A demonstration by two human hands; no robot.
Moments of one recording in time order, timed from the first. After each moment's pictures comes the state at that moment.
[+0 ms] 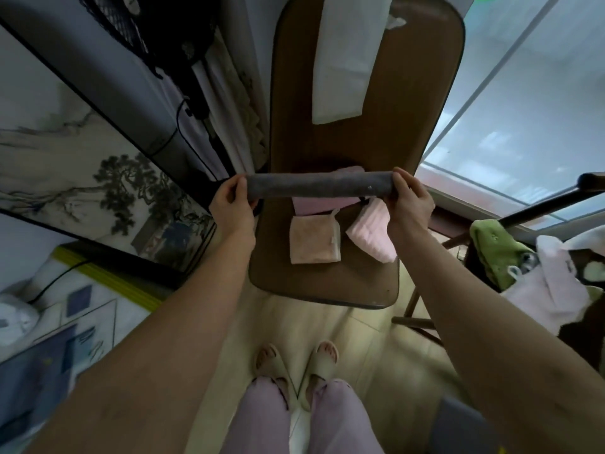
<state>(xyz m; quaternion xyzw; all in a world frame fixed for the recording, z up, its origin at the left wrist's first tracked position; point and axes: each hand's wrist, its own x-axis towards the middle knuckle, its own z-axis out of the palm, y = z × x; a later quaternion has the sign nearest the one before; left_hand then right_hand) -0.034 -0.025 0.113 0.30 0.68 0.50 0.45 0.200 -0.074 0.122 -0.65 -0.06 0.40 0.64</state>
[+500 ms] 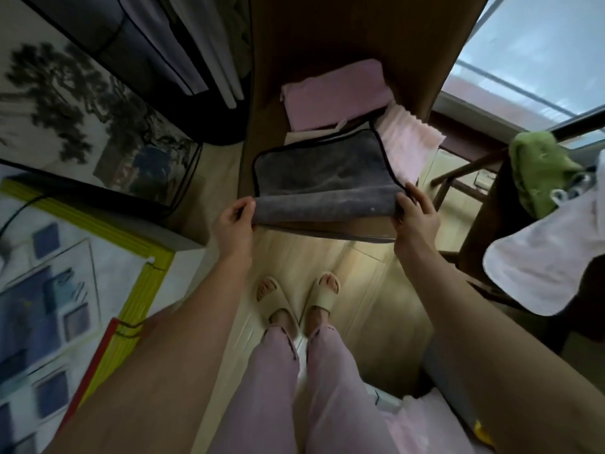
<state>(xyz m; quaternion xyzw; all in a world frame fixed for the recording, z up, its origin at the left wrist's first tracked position) -0.060 -0.140 -0.017 0.27 0.76 0.33 0.49 0.190 -0.195 -0.028 -0.70 0.02 0.44 0.56</state>
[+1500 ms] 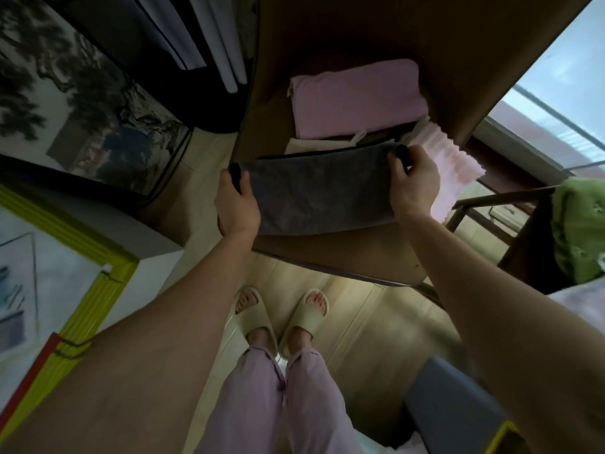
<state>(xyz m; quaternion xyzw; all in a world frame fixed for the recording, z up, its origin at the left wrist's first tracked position) -0.030 -0.051 -0.117 0.42 0.80 0.24 0.35 0.217 -0.060 -0.100 -0.83 -0.39 0.29 0.27</state>
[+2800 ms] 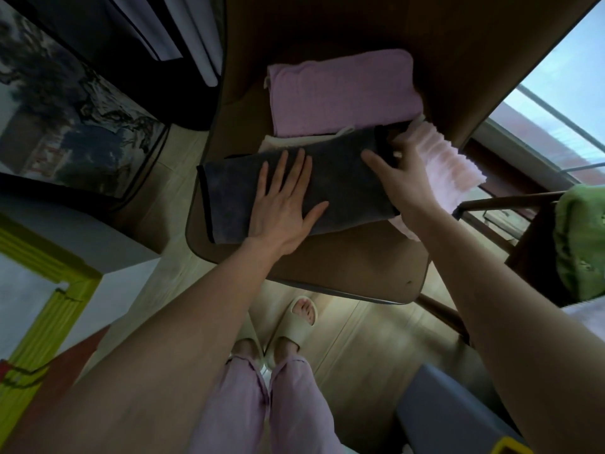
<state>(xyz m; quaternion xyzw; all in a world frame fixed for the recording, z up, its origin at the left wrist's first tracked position) 0.039 -0.046 -0.173 0.83 0.53 -0.06 0.17 0.241 -0.037 -0.112 -0.74 -0.38 0.47 0.28</state>
